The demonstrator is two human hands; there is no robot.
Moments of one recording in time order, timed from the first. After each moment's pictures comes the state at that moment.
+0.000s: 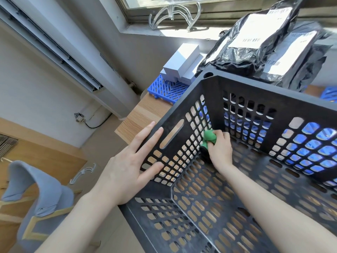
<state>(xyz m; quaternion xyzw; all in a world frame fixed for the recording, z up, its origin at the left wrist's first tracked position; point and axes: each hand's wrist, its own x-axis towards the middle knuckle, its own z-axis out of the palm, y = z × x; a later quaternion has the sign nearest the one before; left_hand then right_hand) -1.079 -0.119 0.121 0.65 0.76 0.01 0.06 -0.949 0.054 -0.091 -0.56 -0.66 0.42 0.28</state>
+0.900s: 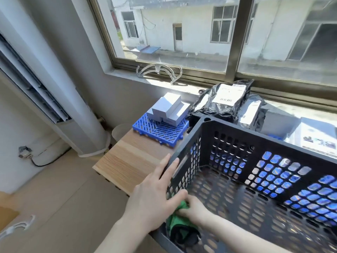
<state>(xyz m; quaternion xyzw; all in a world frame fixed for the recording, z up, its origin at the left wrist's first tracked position) -1.095 -0.128 0.112 0.67 0.72 0.14 0.10 -0.967 -0.048 -0.050 -0.48 -0.67 0.57 0.04</state>
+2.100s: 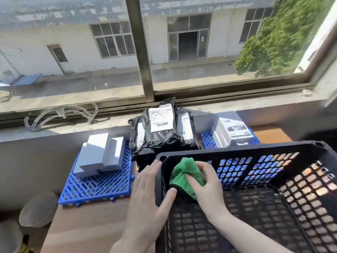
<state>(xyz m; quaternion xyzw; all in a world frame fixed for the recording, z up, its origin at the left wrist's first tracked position) -1.126 0.034 0.117 0.78 0.49 0.31 0.23 -0.952 0.025 0.080 -0.65 -0.45 0.29 0.54</state>
